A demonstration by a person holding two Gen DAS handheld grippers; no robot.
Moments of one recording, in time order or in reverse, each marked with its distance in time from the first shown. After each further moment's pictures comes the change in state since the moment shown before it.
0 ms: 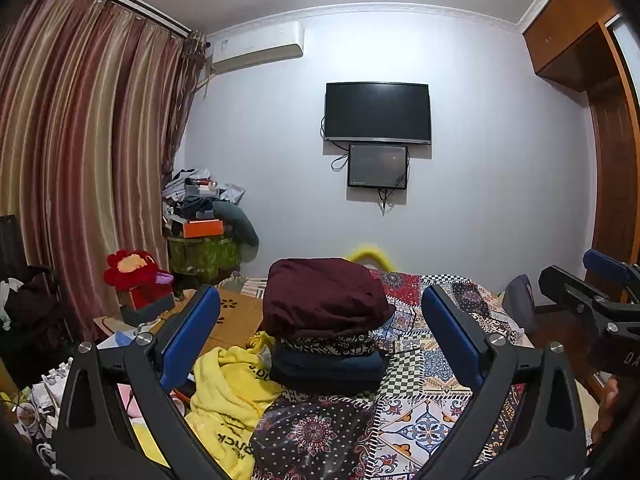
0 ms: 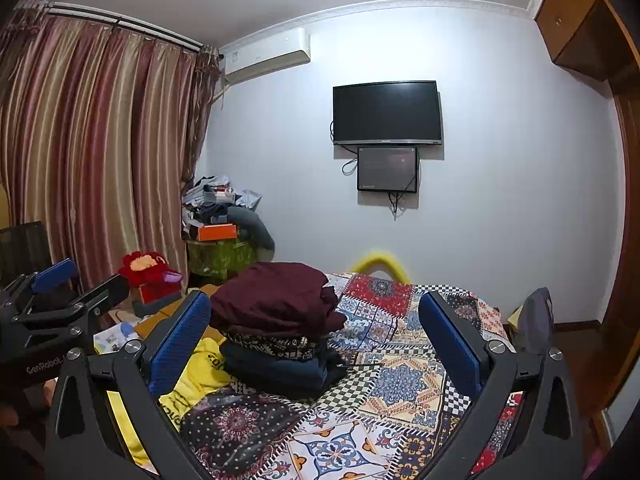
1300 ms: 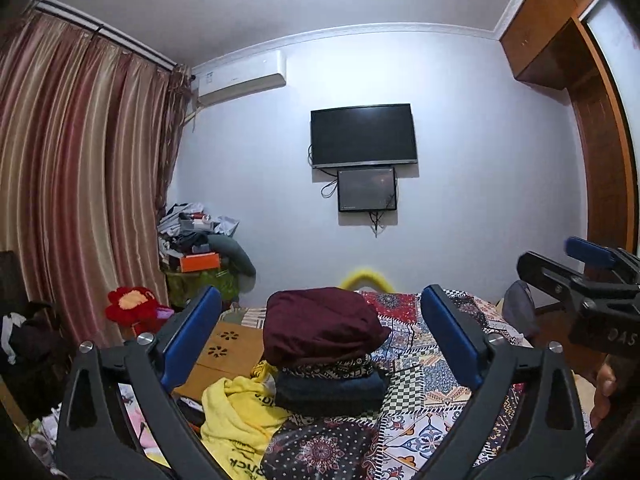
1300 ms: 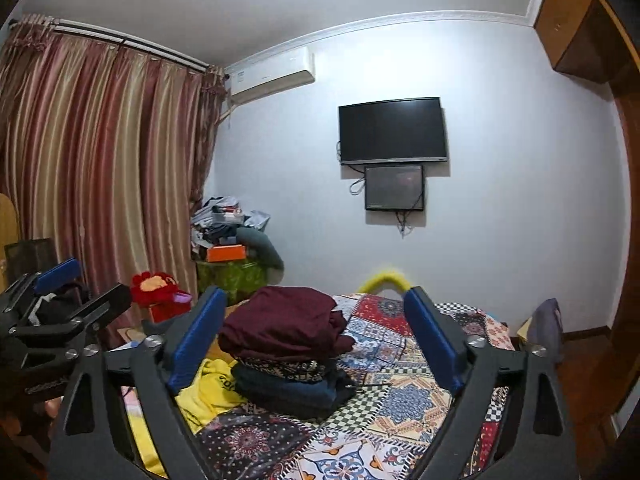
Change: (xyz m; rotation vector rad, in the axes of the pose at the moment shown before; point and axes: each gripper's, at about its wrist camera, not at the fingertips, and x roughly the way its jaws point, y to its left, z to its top) left arm -0.019 -0.012 0.019 0.069 -0.091 -0.016; right arm 0.011 0.001 0.015 0.019 -0.073 0.009
